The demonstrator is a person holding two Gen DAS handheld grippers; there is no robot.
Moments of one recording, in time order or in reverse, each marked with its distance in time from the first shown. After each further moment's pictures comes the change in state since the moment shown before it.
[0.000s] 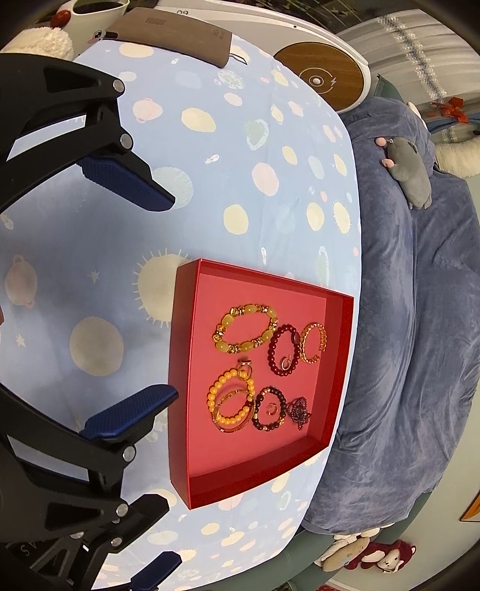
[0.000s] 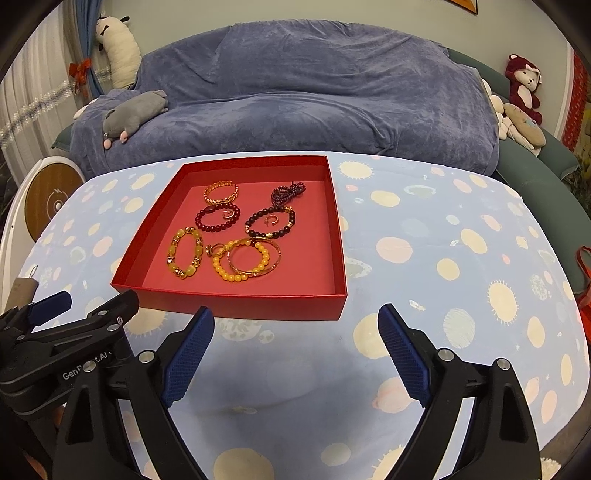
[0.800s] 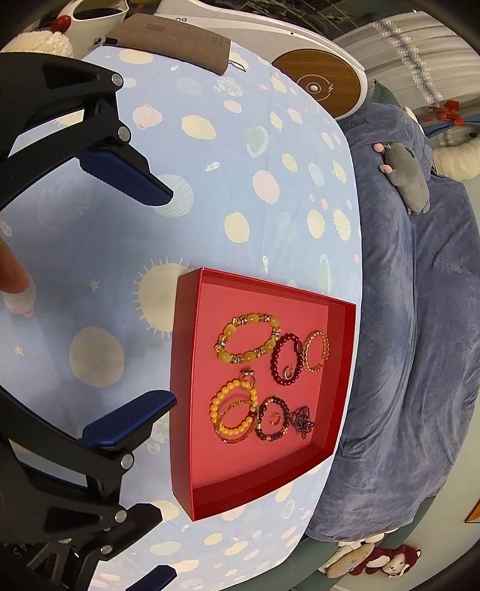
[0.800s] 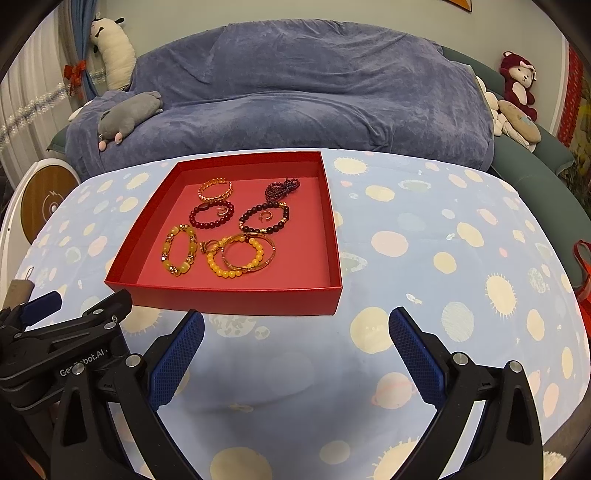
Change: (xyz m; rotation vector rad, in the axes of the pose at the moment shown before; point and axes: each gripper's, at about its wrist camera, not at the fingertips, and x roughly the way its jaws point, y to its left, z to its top) left arm 0.003 0.000 -0.002 0.014 -0.005 0.039; right arm 0.001 -0.003 -0.005 0.013 0.002 -0.013
